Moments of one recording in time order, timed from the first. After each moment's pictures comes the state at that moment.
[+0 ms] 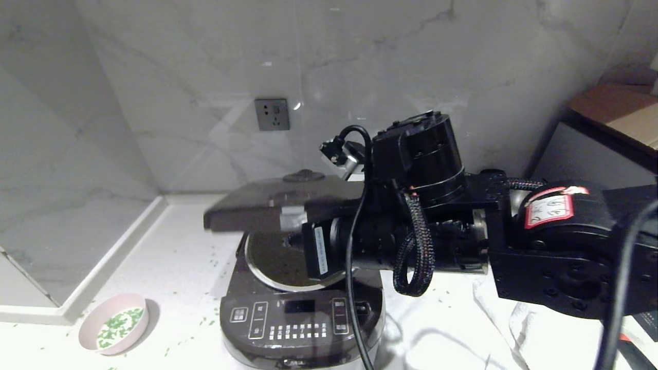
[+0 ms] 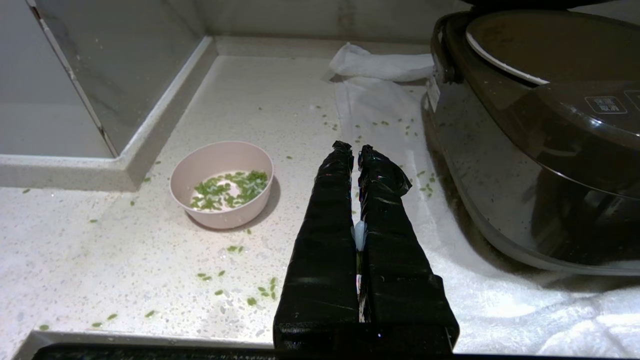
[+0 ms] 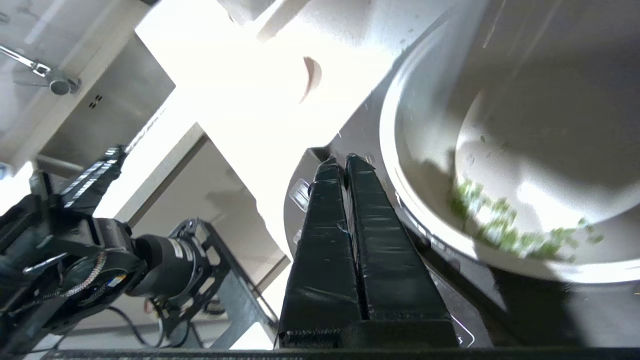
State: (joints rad) left arm 0.00 0.00 0.00 -0.02 0.00 -0.02; right arm 0.91 1.82 -1.28 -0.12 0.16 0.37
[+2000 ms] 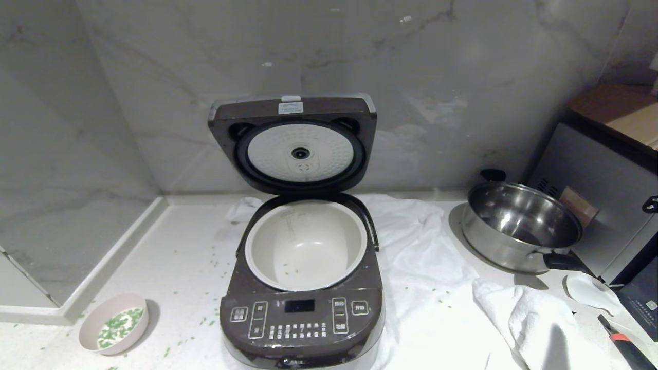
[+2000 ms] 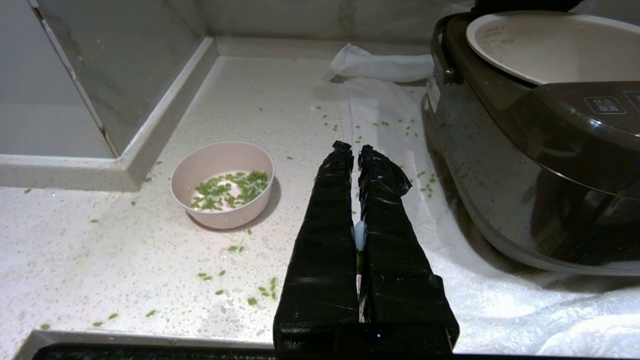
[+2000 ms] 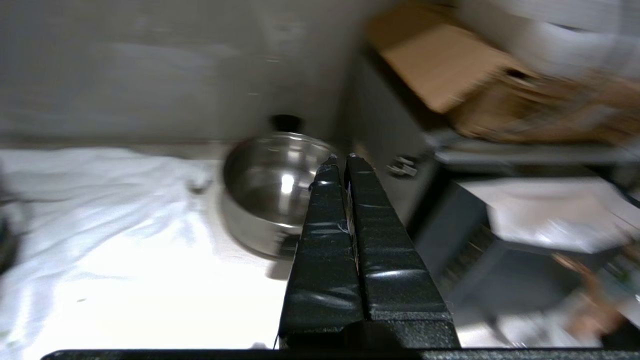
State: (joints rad) left arm 0.00 0.00 0.00 -0.02 0.00 -0.02; right arm 0.16 0.67 -0.66 -0.03 -0.41 -0.21
